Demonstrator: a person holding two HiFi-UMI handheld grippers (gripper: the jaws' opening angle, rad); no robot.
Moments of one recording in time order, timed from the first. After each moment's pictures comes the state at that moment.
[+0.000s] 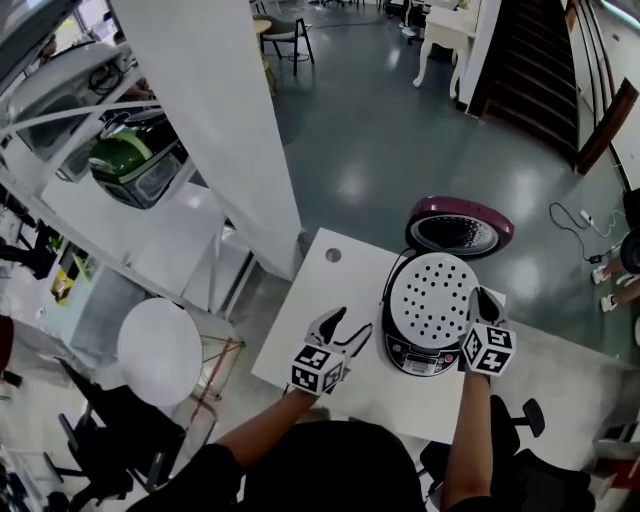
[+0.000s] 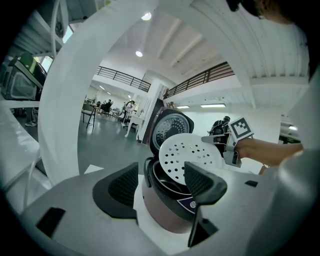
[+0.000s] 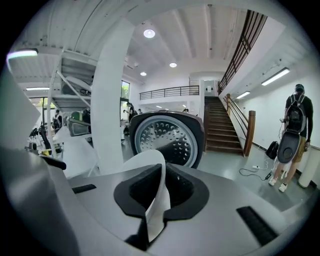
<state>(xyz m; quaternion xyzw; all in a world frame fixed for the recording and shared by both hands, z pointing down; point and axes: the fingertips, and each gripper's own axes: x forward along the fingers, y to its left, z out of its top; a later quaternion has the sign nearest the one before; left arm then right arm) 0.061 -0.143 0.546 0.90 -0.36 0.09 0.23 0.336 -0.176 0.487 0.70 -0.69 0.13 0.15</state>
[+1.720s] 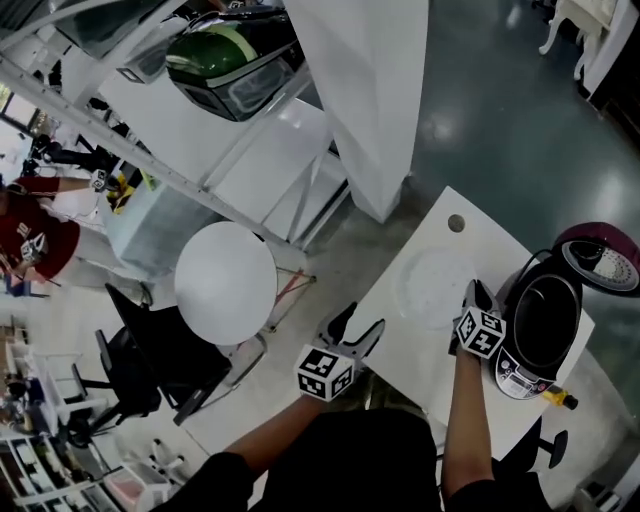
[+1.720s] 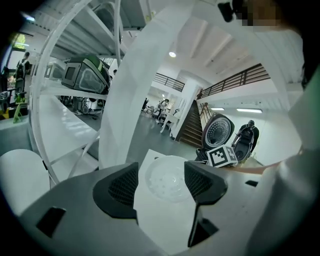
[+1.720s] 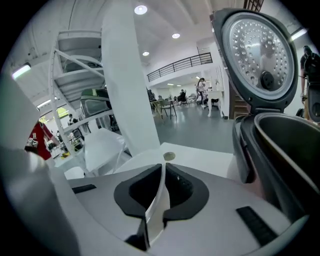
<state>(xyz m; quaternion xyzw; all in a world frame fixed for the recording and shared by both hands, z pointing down) -0.191 -0.121 0.615 0.80 -0.51 0.09 0.30 0.054 -0.249 0.718 0.60 -0.73 0.27 0.18</state>
